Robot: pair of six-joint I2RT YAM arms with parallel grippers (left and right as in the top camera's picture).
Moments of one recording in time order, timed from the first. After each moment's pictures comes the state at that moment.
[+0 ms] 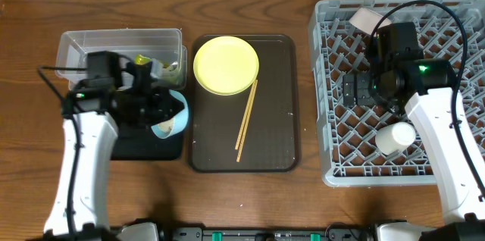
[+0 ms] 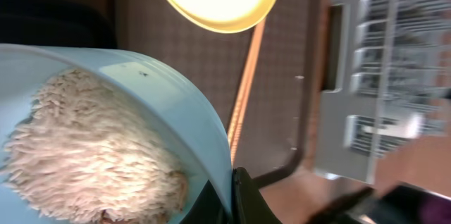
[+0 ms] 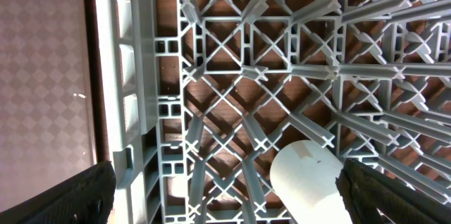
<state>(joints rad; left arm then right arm) 0.20 1.39 1.08 -1.00 0.72 -0.06 0.12 1.48 1.33 -1.10 0.08 0.10</state>
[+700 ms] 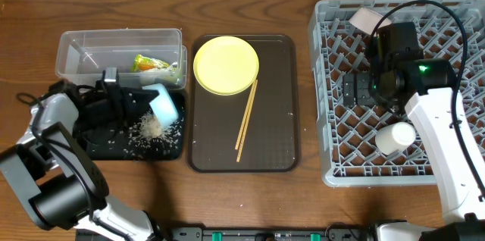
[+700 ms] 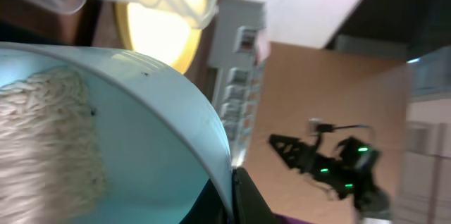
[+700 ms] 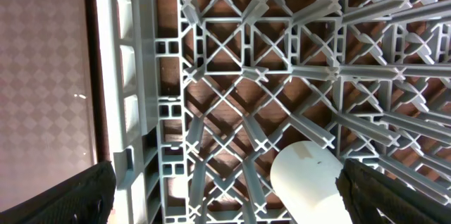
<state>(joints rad) 0.56 1.83 1.07 -1.01 1.37 0.10 0.12 1.48 1.33 -1.10 0.07 0.10</state>
